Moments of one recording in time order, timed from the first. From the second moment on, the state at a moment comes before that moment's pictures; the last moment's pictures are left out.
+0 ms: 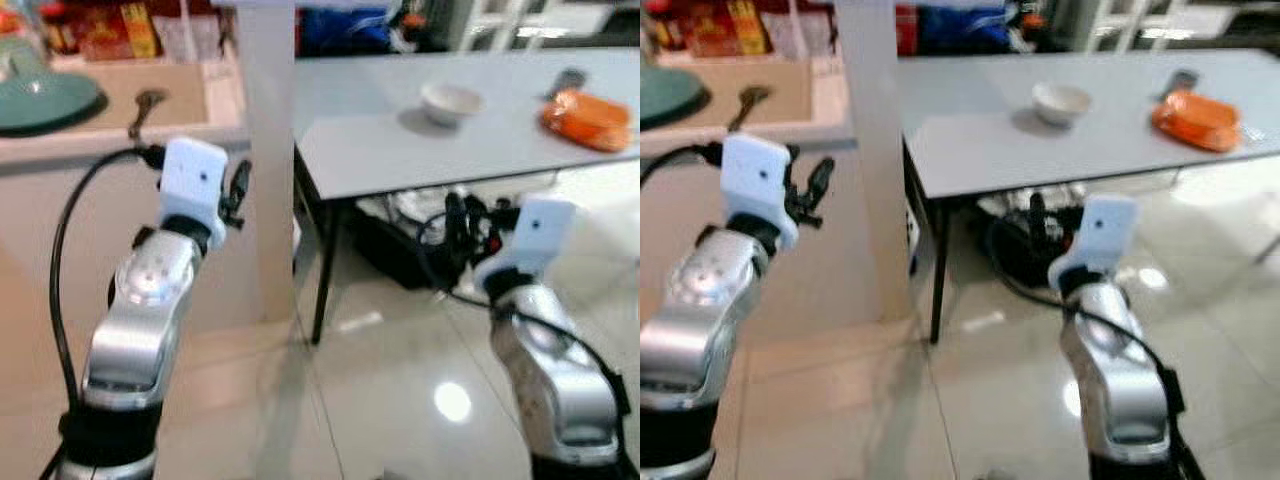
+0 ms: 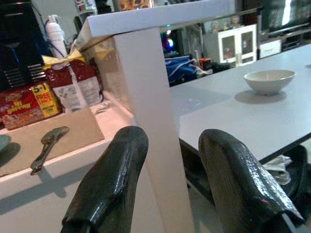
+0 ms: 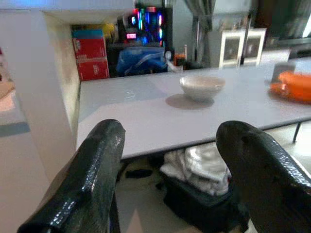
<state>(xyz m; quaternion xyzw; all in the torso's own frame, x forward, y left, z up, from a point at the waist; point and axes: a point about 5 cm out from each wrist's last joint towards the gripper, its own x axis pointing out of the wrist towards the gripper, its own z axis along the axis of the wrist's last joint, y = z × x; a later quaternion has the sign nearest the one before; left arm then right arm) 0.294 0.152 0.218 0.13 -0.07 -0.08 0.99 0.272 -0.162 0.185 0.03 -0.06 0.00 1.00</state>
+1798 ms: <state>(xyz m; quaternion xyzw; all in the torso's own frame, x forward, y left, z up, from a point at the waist) 0.295 0.146 0.223 0.11 -0.07 -0.08 0.99 0.297 -0.170 0.213 0.00 -0.09 0.01 1.00</state>
